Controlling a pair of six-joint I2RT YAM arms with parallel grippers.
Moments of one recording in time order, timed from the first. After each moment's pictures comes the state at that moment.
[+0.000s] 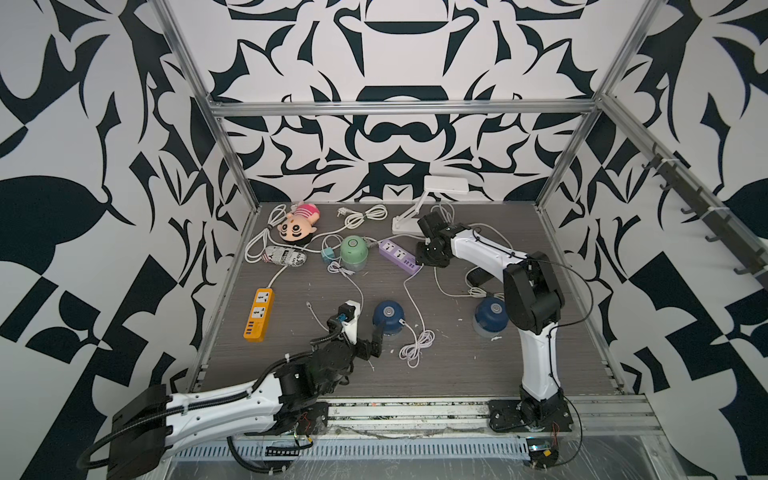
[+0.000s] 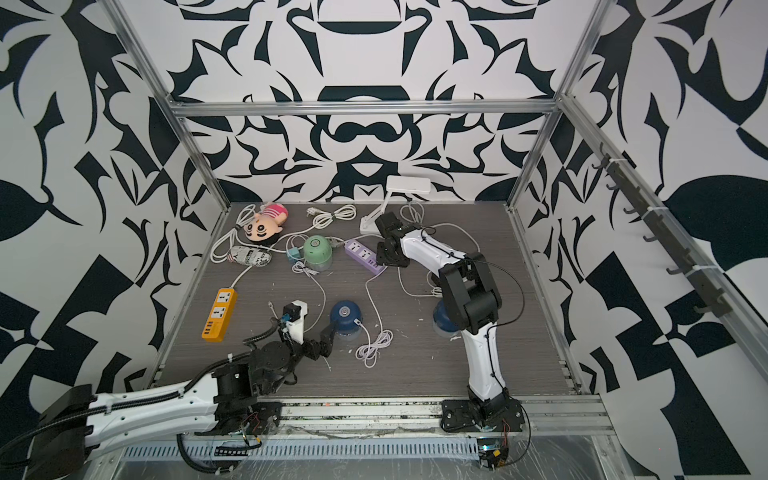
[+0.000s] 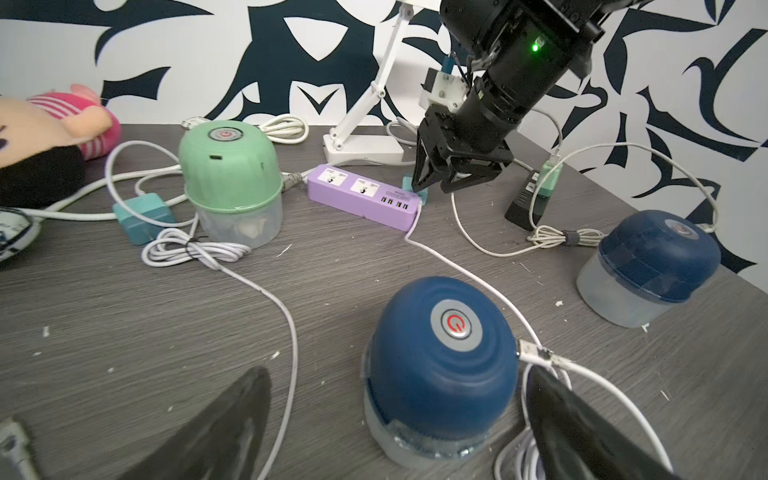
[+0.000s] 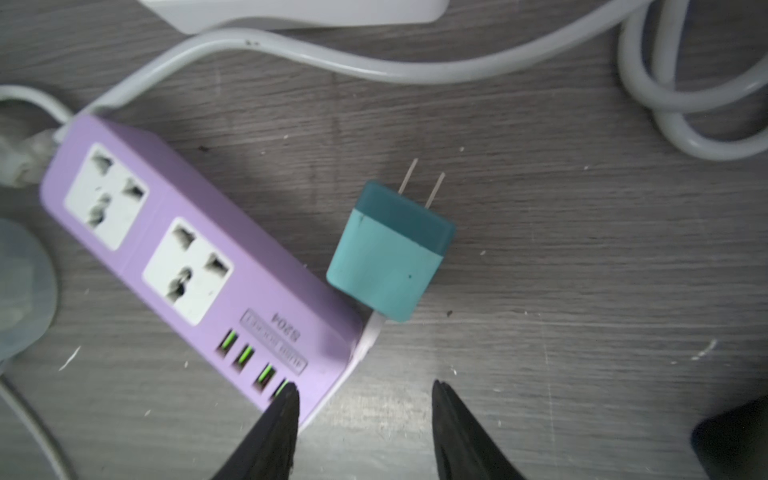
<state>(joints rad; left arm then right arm) -1.20 0.66 0.18 0.18 -0.67 -0.40 0.50 2.10 1.65 -0.69 0.07 0.57</state>
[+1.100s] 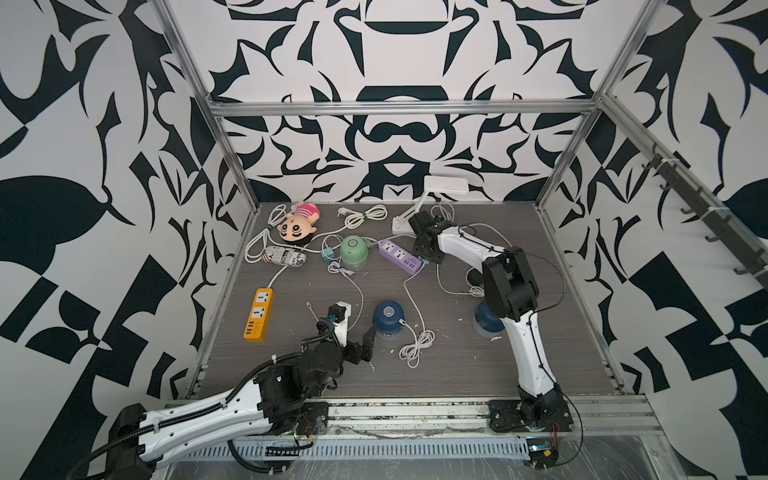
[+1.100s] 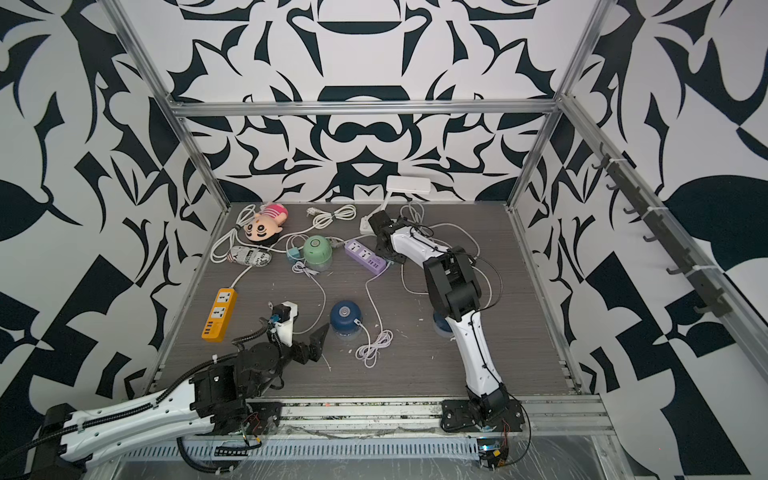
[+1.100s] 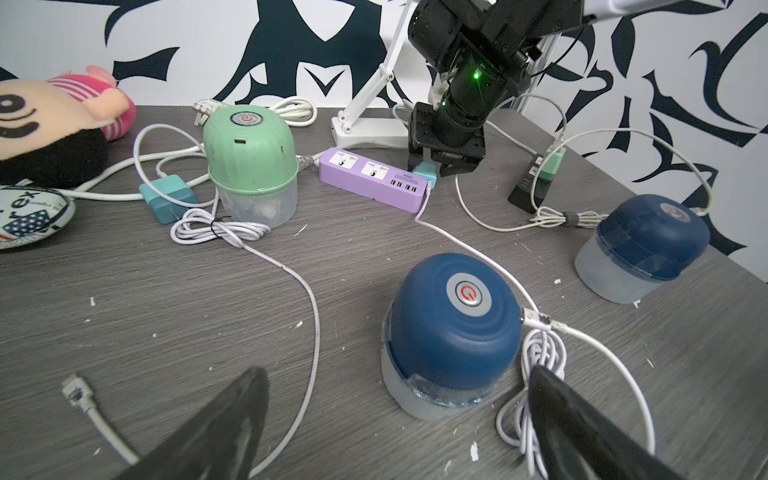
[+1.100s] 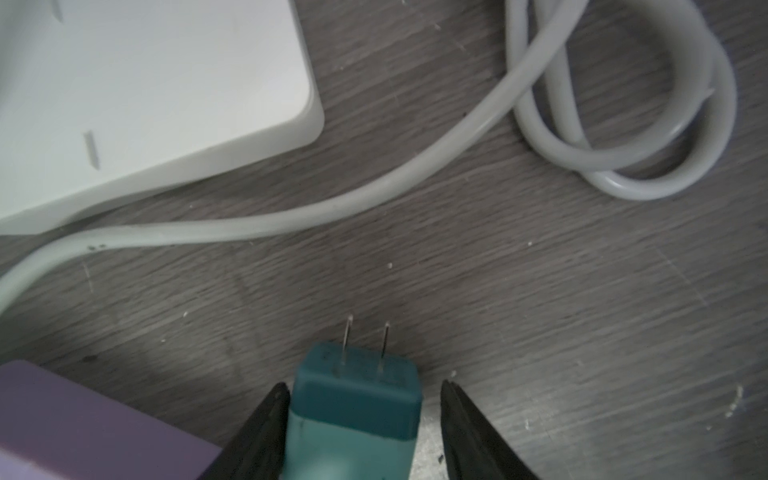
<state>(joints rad) -1.20 0.49 0.24 -0.10 -0.65 -0.42 0.50 2.31 1.87 -0.73 0.28 0.83</state>
